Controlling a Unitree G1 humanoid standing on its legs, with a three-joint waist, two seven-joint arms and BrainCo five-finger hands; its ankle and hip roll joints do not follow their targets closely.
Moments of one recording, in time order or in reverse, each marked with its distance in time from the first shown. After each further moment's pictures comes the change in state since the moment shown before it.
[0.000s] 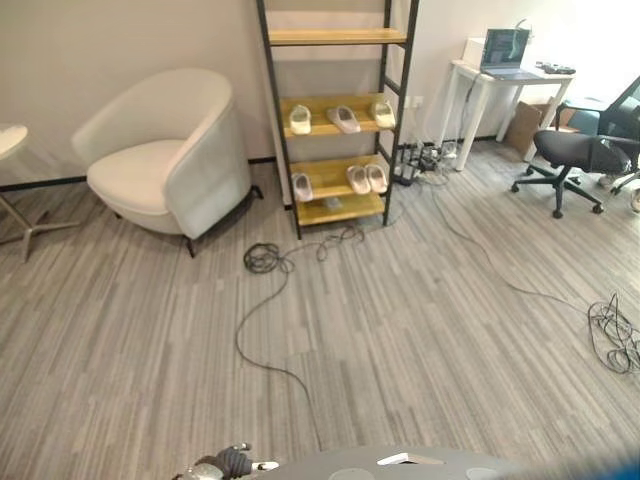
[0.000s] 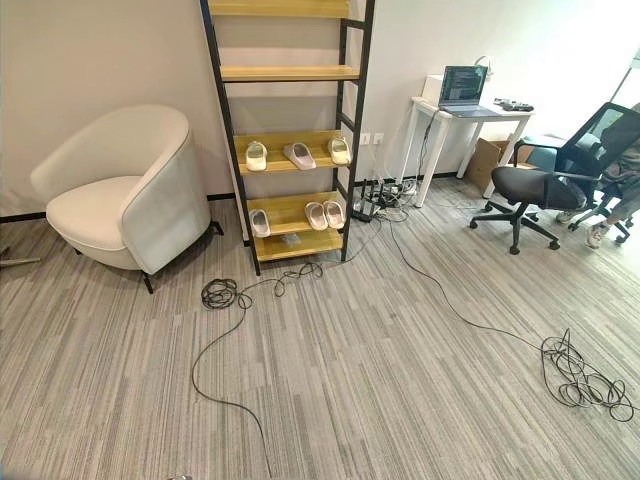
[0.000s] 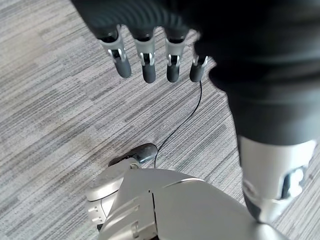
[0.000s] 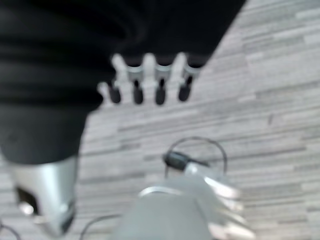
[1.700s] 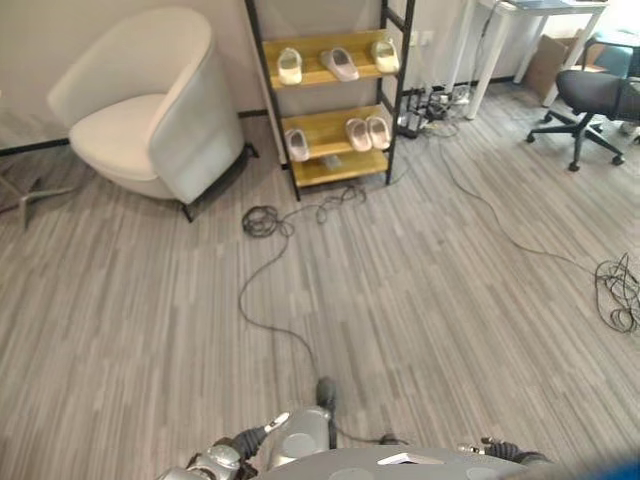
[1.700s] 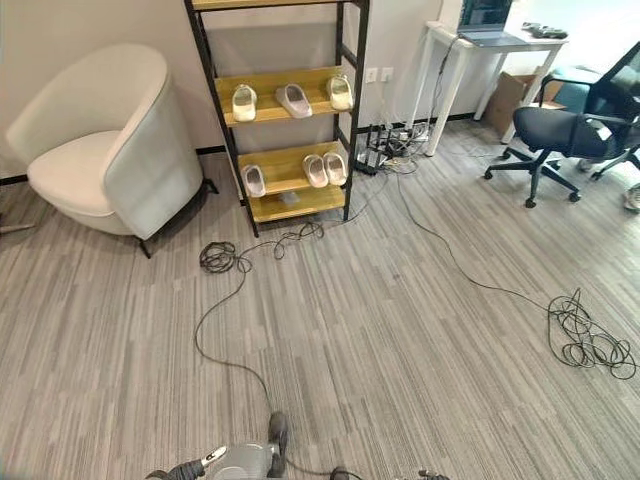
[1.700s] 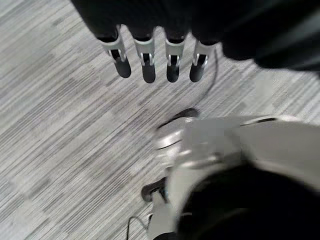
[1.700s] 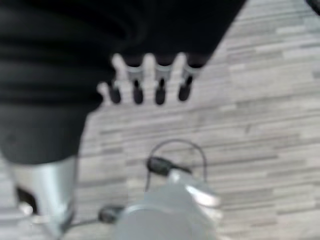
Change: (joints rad) left arm -0.068 -0.051 -0.036 0.047 0.008 -0.010 0.000; right arm -0.061 -0.013 0.068 0.056 -0.015 -0.014 -0.001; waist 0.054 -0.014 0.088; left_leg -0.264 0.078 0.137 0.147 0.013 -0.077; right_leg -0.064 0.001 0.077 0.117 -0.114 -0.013
